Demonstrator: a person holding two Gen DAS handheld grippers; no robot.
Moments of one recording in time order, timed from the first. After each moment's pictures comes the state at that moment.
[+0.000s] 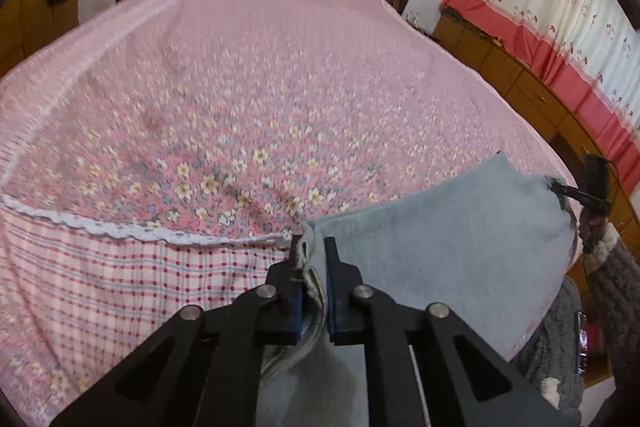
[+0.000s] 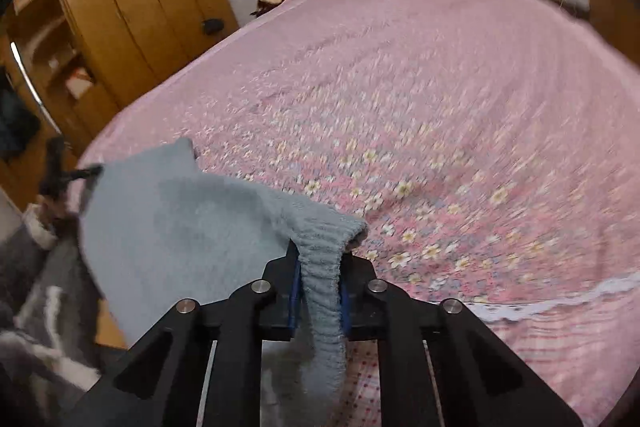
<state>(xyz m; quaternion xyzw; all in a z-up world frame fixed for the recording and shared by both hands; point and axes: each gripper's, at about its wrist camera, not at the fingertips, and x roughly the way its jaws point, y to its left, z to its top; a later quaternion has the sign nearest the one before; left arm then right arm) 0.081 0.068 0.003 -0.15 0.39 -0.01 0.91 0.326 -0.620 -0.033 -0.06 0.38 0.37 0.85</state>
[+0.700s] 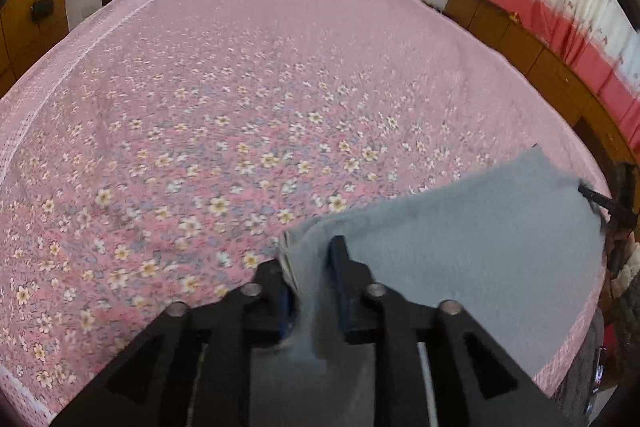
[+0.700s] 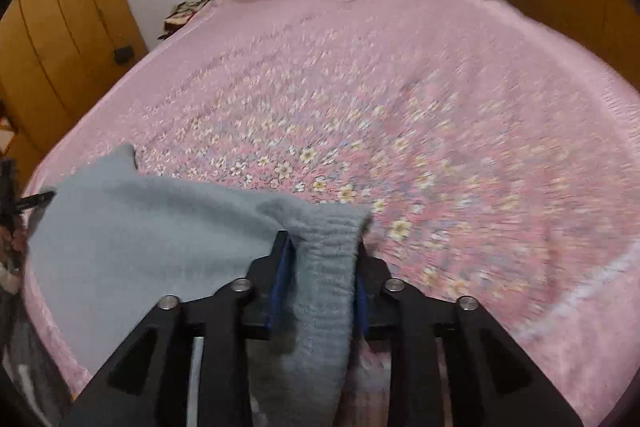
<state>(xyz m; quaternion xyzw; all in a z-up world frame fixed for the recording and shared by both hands) 0.233 0.084 -0.012 -0.12 0.44 -0.01 0.89 0.380 -0.615 -0.035 -0.05 0.39 0.19 0.90</state>
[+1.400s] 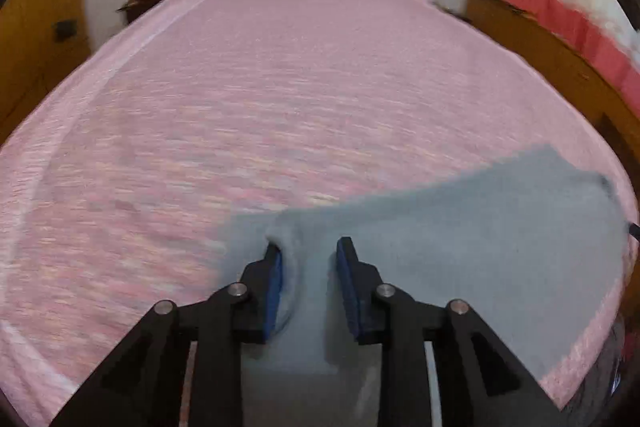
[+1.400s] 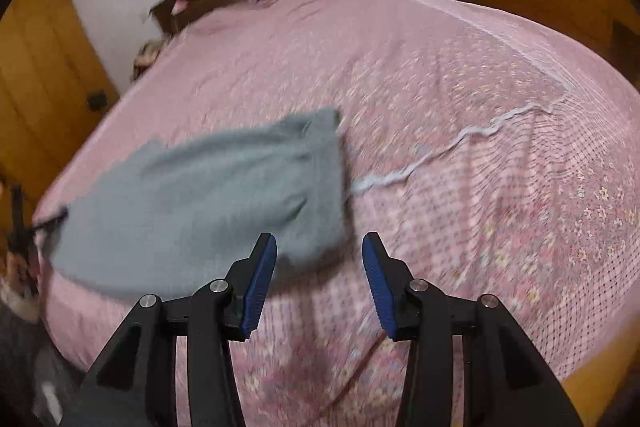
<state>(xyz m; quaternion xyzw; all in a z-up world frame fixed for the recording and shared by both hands) 0.244 0.030 -0.015 -0.07 0.42 0.03 0.90 0.282 -0.624 -0.043 0.01 0.41 0.16 0.90</state>
